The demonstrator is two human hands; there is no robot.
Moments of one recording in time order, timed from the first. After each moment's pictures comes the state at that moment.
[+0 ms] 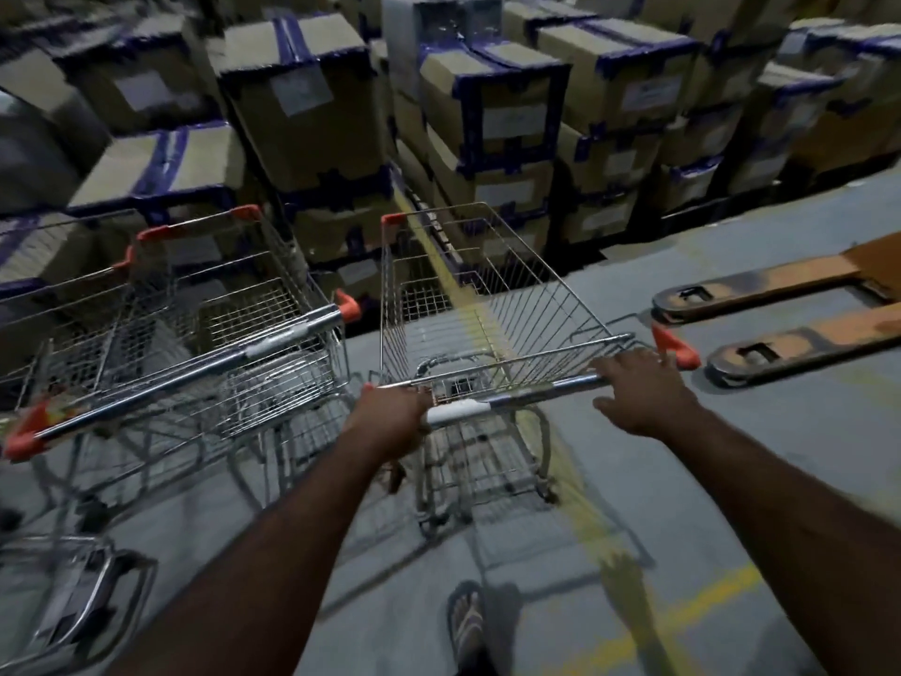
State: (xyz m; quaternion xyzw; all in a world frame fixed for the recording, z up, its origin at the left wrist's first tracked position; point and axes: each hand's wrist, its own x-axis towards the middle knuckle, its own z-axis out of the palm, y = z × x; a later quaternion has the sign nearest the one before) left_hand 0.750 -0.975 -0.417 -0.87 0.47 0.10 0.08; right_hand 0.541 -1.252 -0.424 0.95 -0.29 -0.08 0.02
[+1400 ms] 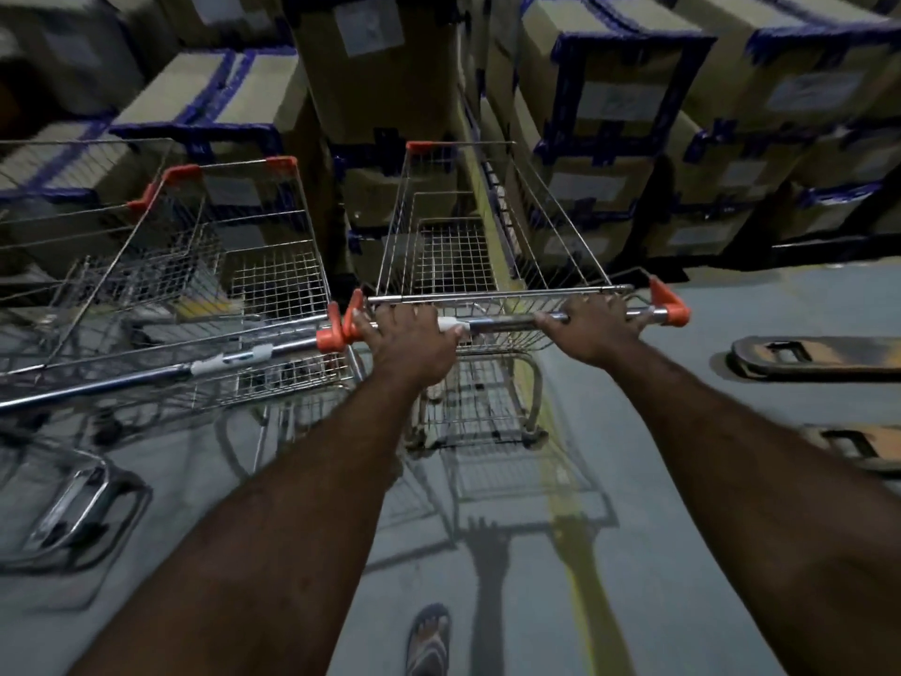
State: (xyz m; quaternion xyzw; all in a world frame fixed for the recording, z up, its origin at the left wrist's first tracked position) left_hand 0.879 -1.136 -0.428 -0.97 0.18 0.10 -0.07; right_hand 0.802 -1.367 -0.430 0.95 -0.28 -0.11 -0.07
